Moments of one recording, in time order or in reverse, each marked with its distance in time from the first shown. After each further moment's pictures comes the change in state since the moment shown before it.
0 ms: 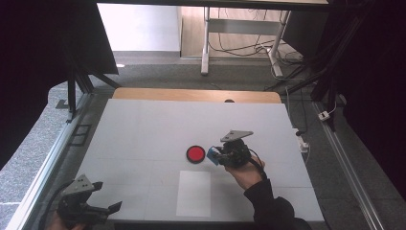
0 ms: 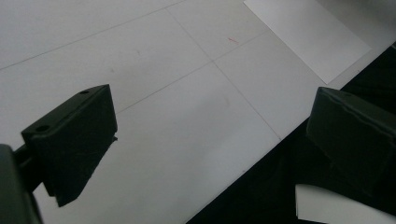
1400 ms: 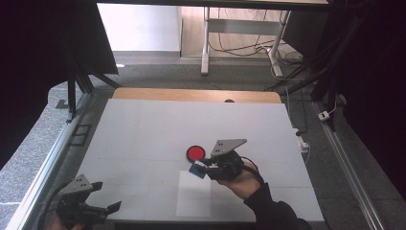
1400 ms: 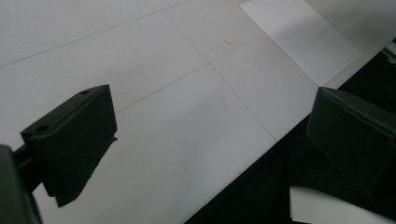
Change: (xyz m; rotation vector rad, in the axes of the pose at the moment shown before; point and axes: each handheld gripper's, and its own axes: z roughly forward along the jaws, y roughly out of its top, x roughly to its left) left arm 0.002 -0.001 -0.001 -0.013 -0.023 -0.015; right arm 0.047 0.012 -0.021 -0.083 0.289 -0.174
